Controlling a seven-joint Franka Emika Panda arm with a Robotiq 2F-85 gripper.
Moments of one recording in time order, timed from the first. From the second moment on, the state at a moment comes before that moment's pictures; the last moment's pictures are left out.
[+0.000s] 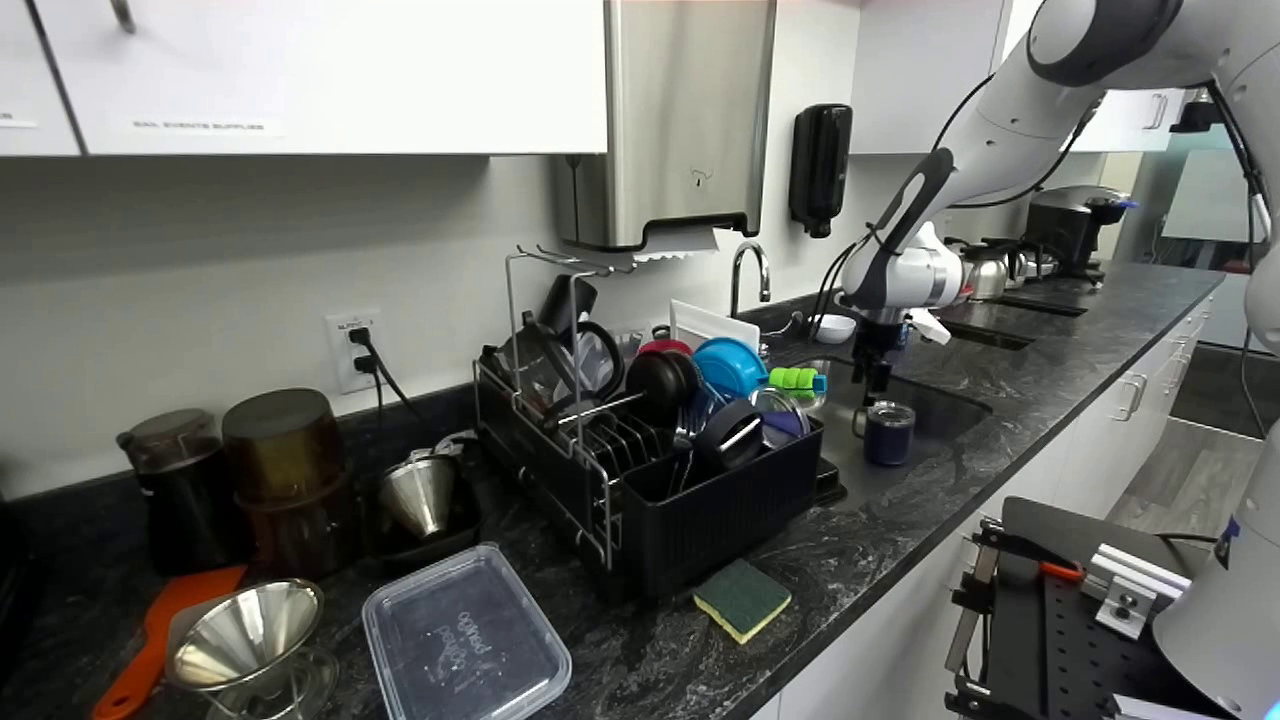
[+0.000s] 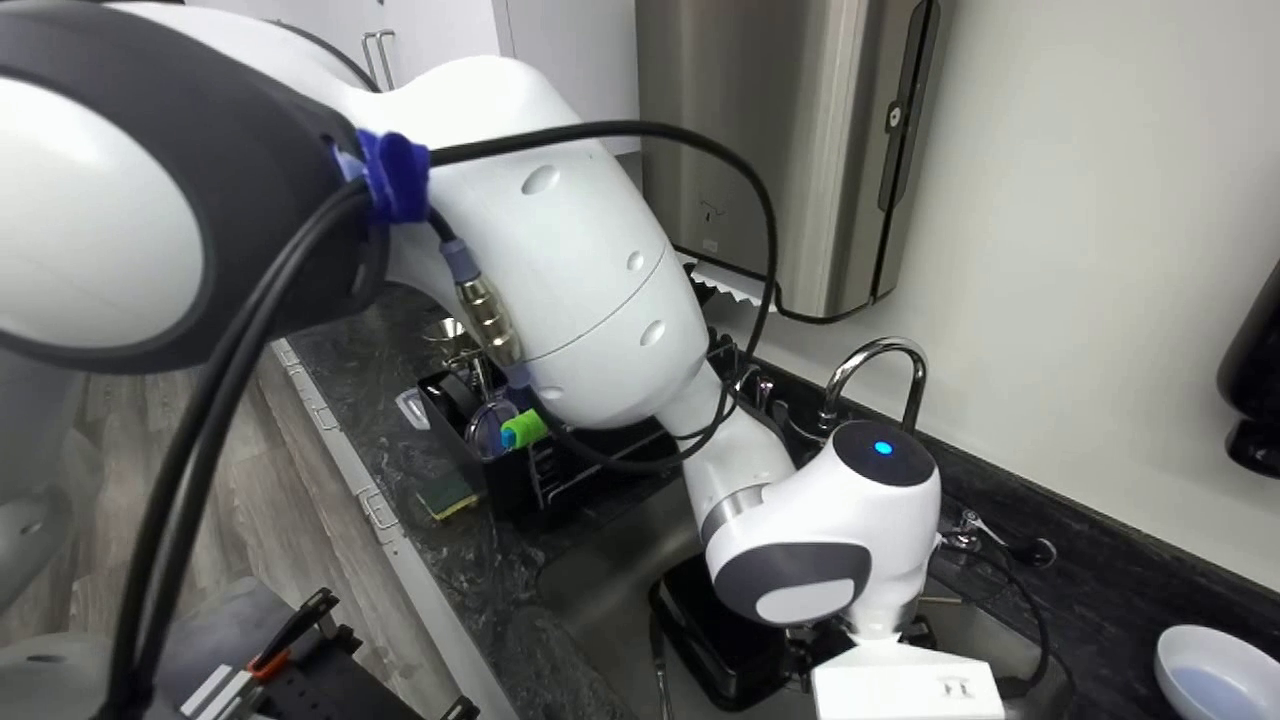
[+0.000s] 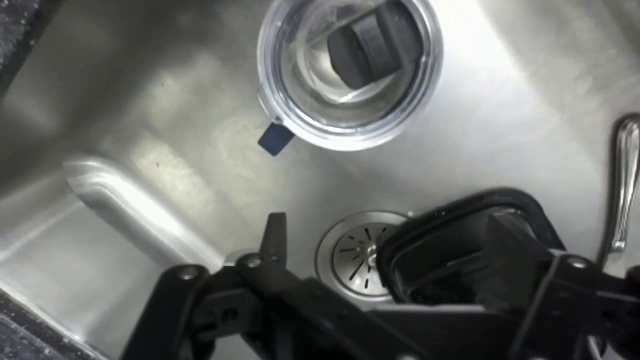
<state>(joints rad) -0.82 0.66 0.00 -1.98 0.07 2.77 -1.40</state>
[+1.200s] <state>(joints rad) -0.82 0.89 -0.03 -1.63 0.14 2.65 -0.69</state>
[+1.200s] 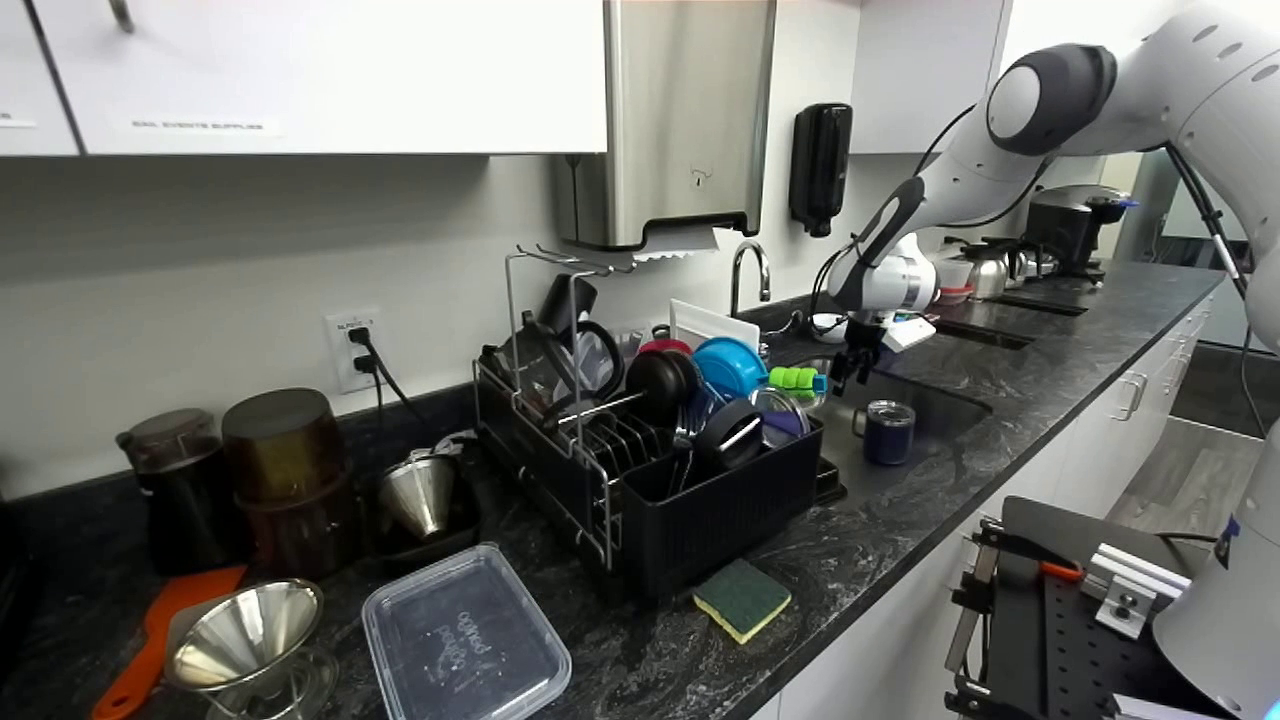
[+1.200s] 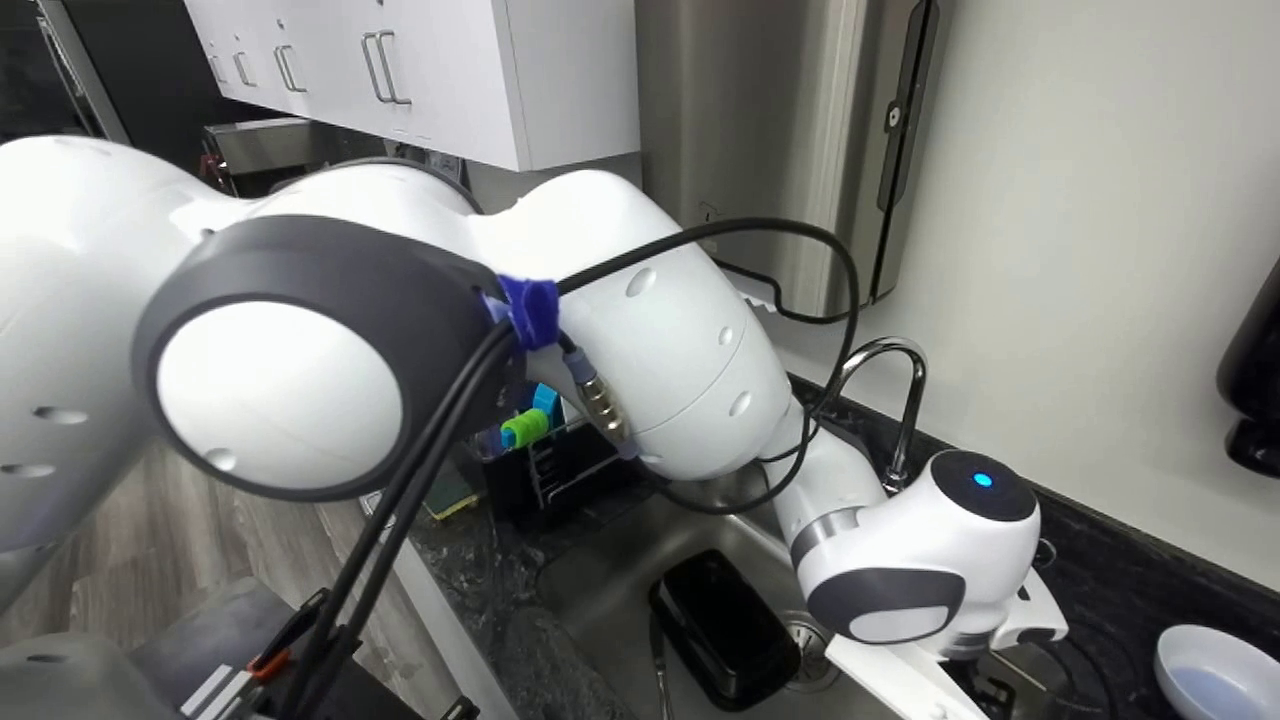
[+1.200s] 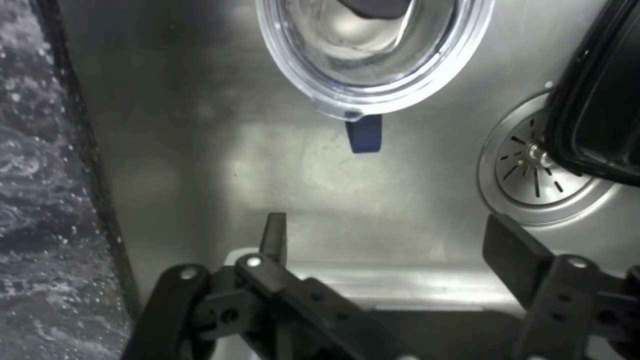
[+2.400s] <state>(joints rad) -0.82 1.07 -0.09 -1.40 0.11 2.42 -0.41</state>
